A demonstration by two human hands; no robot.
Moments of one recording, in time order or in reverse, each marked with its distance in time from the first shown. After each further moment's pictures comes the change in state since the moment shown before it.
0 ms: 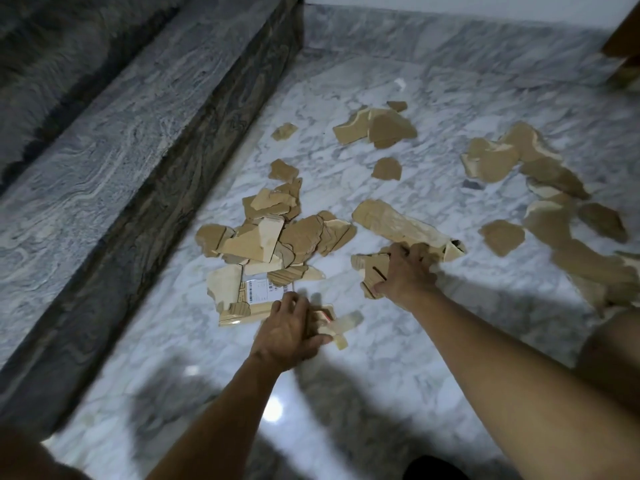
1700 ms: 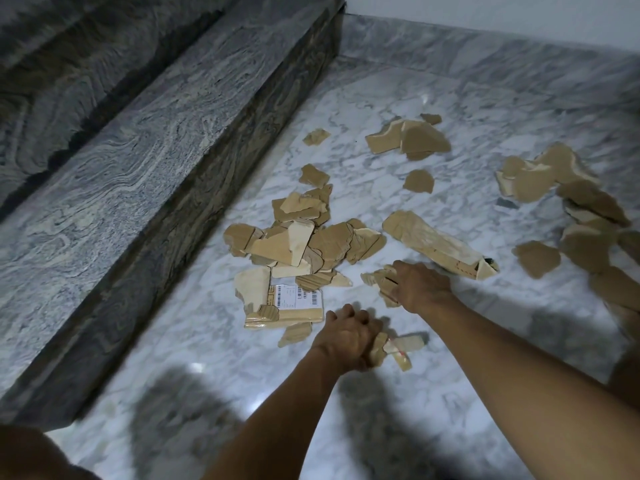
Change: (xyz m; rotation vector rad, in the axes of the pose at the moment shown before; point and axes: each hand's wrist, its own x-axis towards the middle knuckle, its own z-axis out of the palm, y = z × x) left_hand 0.015 0.052 -0.007 0.280 -0.198 0.272; right_hand -0.002 -0.032 0.000 -0.253 0.016 -0.206
